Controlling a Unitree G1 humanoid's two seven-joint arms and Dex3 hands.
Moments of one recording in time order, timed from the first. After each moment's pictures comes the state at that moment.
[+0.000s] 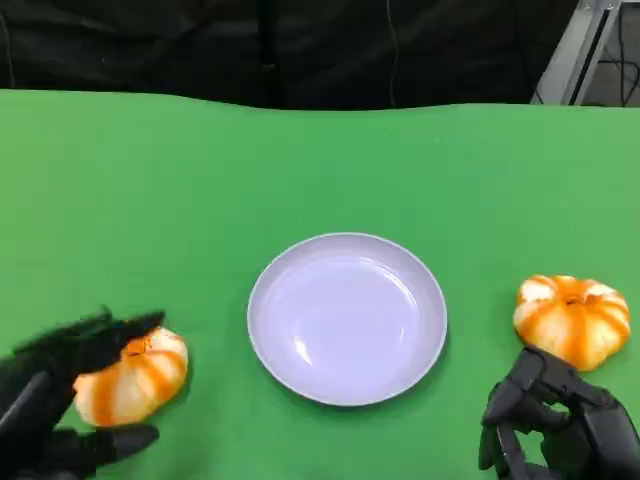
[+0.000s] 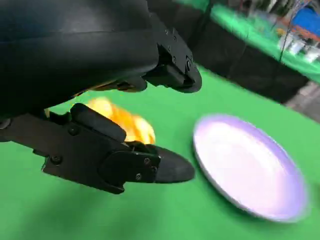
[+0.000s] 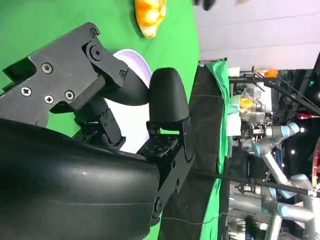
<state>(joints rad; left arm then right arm) 0.26 0.36 0.18 -0.12 0.56 -0.44 -0.13 0.27 0.03 0.06 0.09 0.13 -0.54 0.26</state>
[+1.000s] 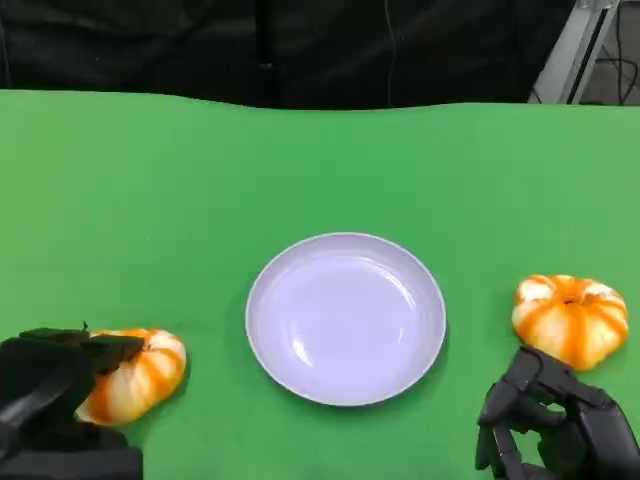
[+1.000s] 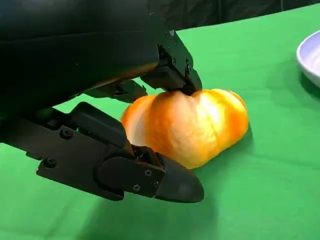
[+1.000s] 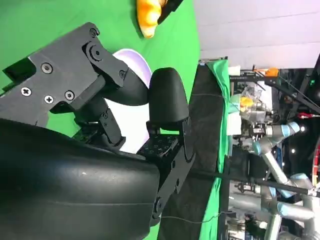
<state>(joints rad) -0.06 0.54 -0.20 0.40 0.86 -0.31 0.13 0.28 0.03 0.07 0.09 0.12 -0.55 0.24</state>
